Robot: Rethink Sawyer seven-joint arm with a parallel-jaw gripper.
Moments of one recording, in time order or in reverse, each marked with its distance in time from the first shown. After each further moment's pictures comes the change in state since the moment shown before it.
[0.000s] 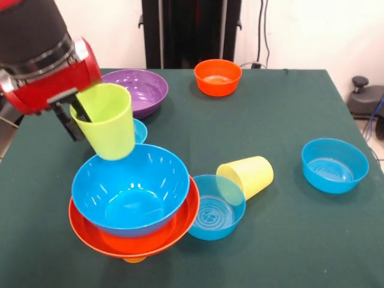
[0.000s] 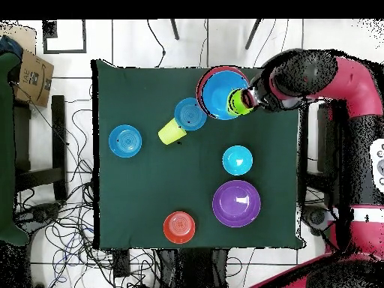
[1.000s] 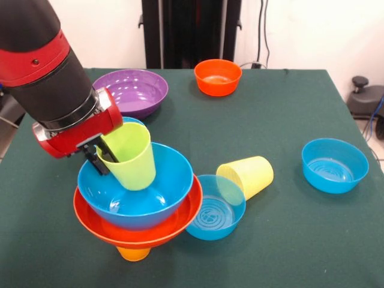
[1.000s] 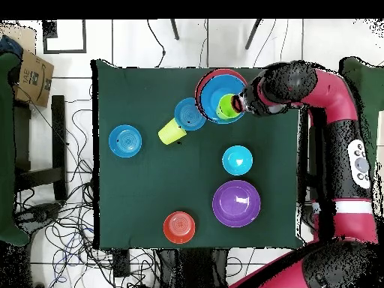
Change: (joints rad) arm 0.003 0.117 -0.002 -0.018 -0.017 -0.064 -0.002
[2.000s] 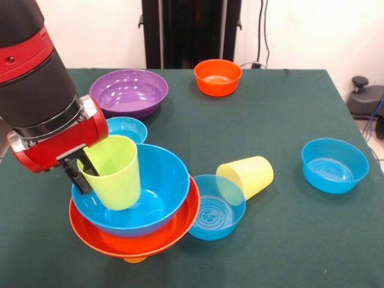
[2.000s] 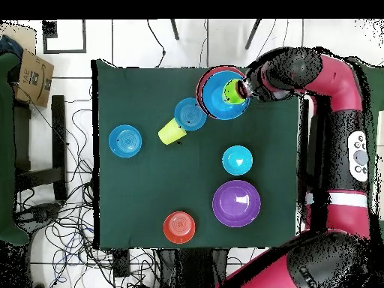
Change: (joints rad) arm 0.057 0.004 -0.002 -0.134 -0.012 0.000 -0.132
